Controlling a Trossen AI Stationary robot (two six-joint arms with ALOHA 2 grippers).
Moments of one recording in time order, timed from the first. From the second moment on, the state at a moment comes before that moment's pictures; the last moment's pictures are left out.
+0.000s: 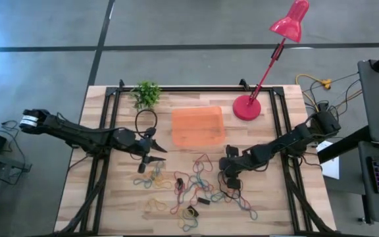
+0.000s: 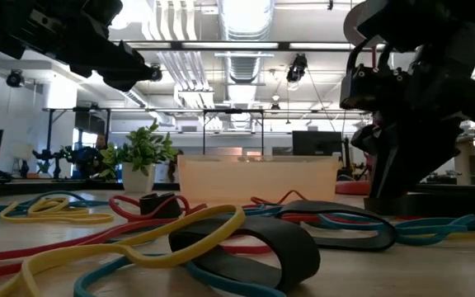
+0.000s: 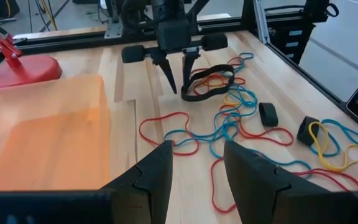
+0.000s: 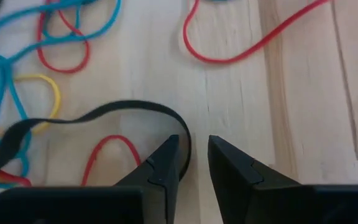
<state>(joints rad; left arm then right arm) -0.15 0.94 0.40 0.22 0.02 0.03 0.33 1.61 0.70 -0.17 0.11 0.39</state>
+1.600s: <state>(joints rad) -0.15 0.94 0.40 0.24 -0.01 0.07 -0.06 1.40 0.99 -0.15 0.53 -0.19</state>
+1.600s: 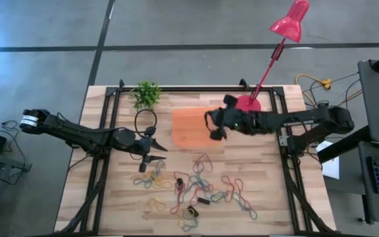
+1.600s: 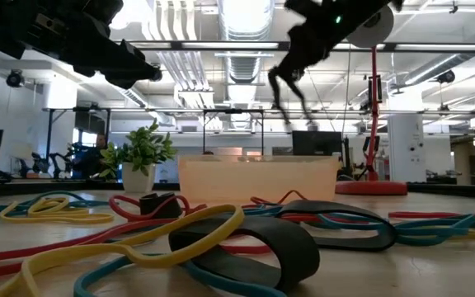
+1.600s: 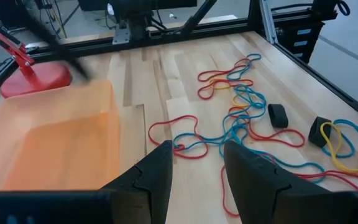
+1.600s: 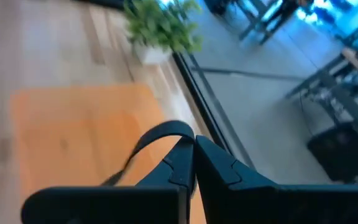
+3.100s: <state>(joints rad) -0.15 0.94 0.35 0.29 -0.01 0.05 -0.29 1.56 0.98 -0.30 -0.12 -0.09</state>
